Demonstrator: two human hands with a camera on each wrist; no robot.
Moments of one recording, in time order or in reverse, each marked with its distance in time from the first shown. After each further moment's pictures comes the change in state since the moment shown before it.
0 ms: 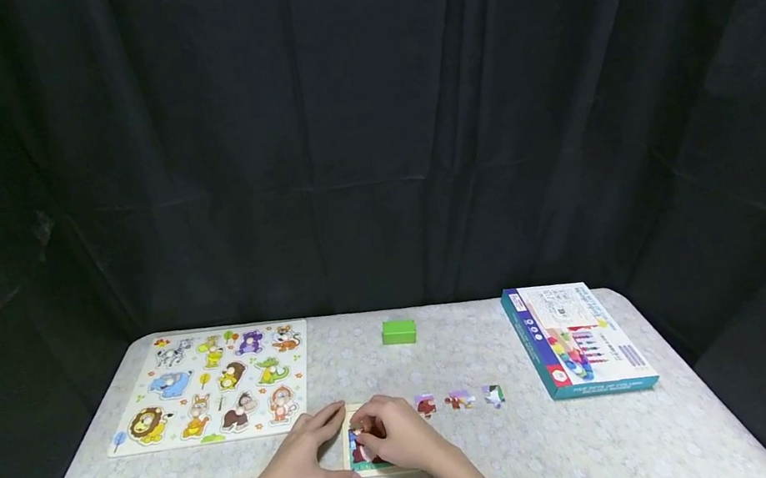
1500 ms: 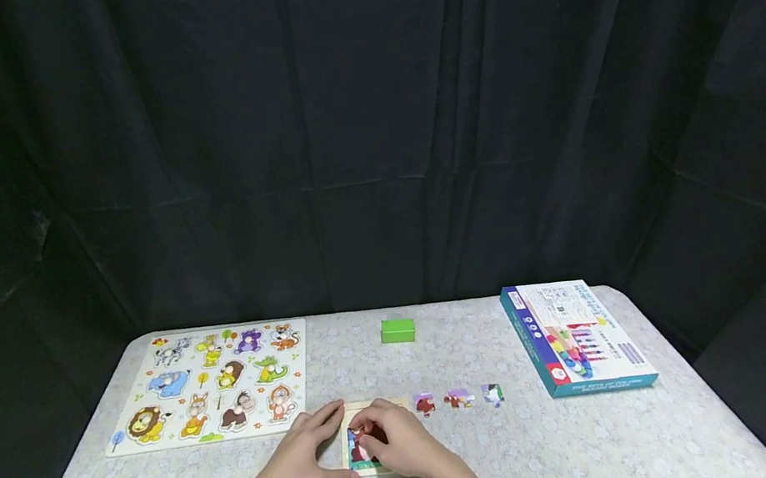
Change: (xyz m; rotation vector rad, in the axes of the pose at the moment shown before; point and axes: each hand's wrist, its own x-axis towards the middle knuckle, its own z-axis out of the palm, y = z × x) left_hand -0.001 0.002 0.000 0.034 0.005 -0.008; right_hand -0.011 0.000 0.009 0.038 0.008 0.073
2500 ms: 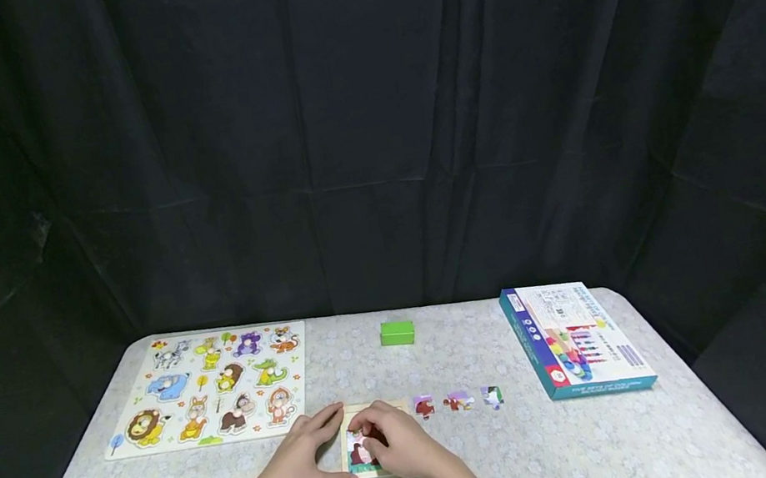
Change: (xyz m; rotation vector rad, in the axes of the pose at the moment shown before) left_hand 0.000 0.000 0.001 -0.035 -0.005 -0.017; right_hand -0.001 -0.001 -0.003 0.004 -0.052 0.026
